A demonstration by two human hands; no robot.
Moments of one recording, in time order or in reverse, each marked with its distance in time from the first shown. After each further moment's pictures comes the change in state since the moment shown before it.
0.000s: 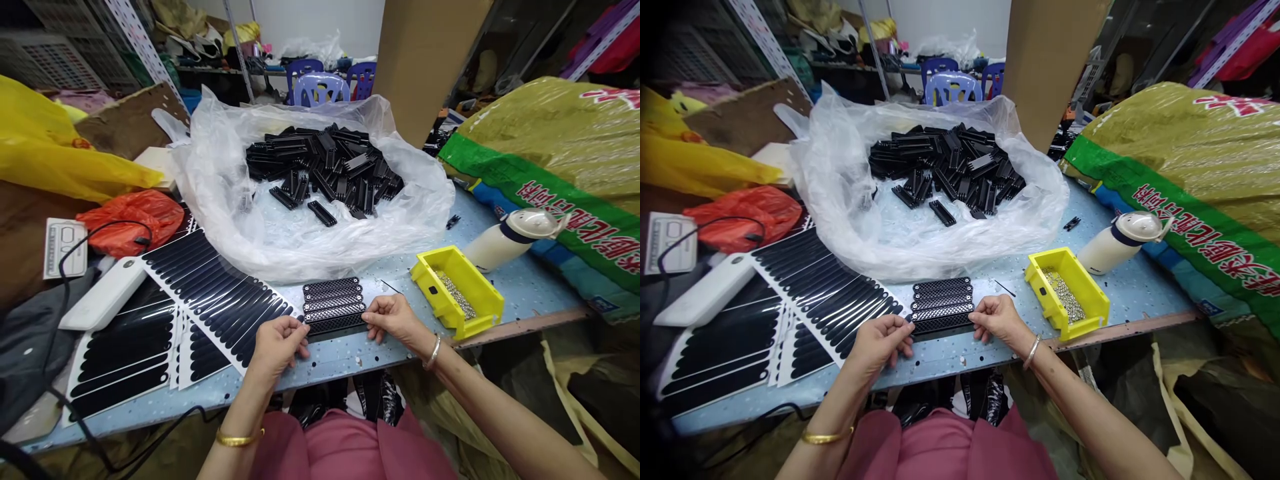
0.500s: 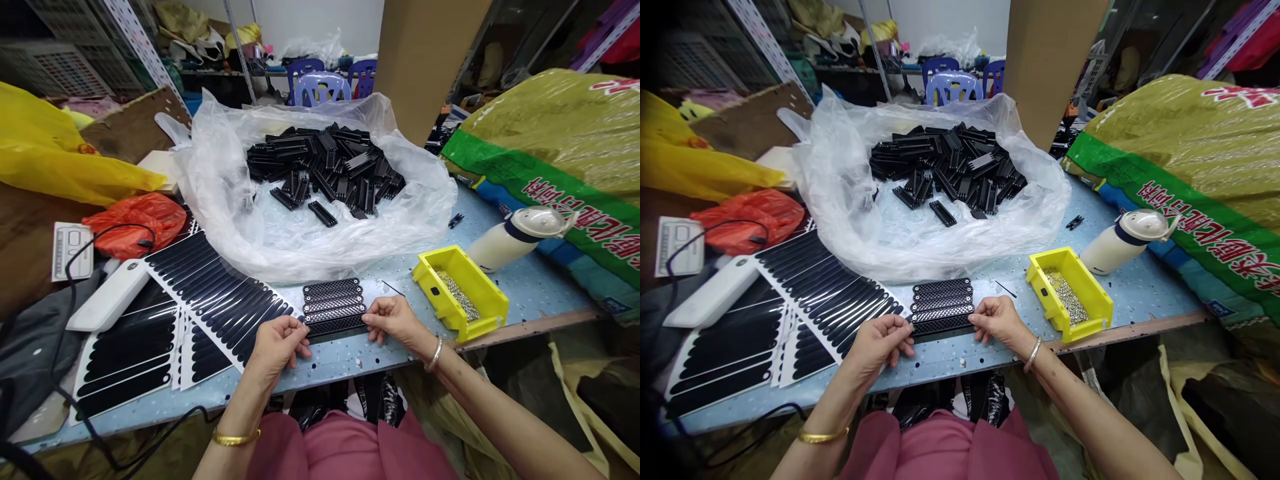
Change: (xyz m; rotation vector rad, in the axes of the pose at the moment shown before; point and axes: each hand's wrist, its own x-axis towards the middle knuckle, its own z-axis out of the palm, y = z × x) left_hand -0.002 0.006 -0.002 -0.073 -0.046 -0.015; right_hand 0.001 0.003 -0.002 -0.005 -0.011 0.001
